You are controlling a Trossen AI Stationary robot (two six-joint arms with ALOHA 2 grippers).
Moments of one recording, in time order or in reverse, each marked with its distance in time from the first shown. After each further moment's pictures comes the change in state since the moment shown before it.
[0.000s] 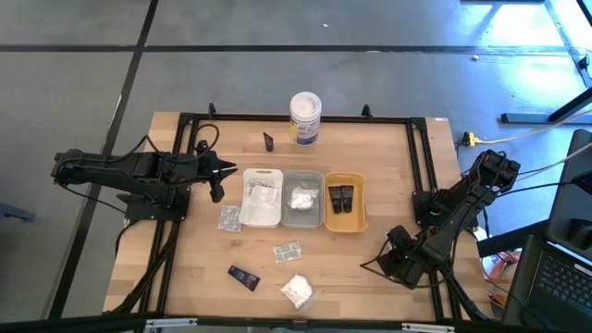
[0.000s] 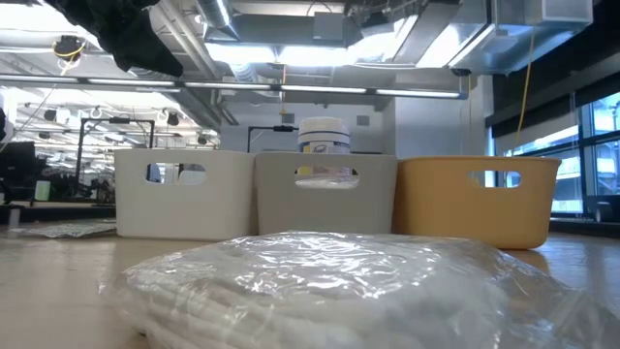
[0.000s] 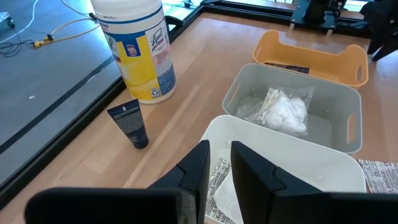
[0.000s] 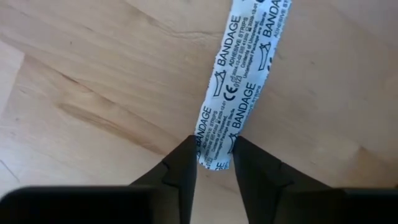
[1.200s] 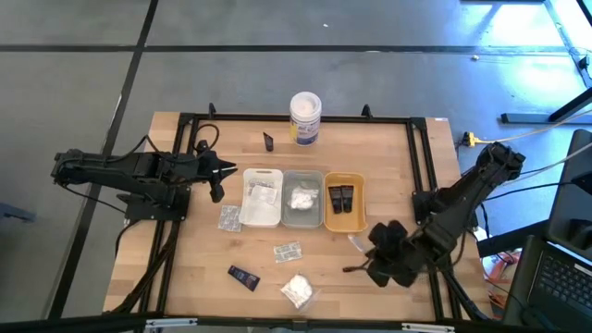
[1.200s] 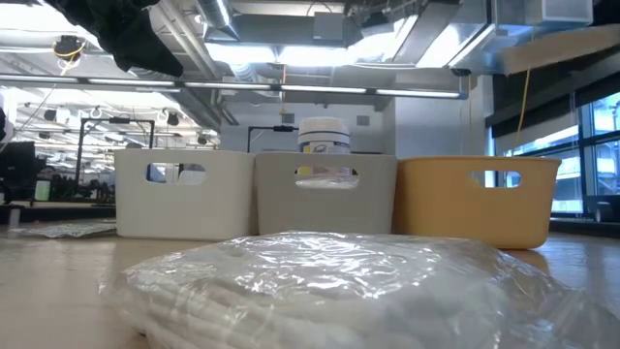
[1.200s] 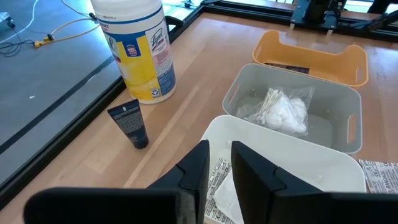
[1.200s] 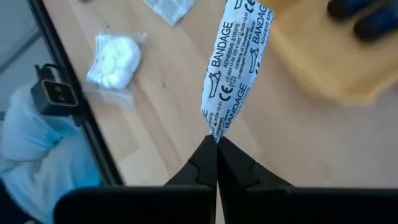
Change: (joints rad) left arm 0.000 0.000 0.000 0.000 0.000 0.000; right arm -0.146 -0.137 0.382 -0.074 0.265 -0.645
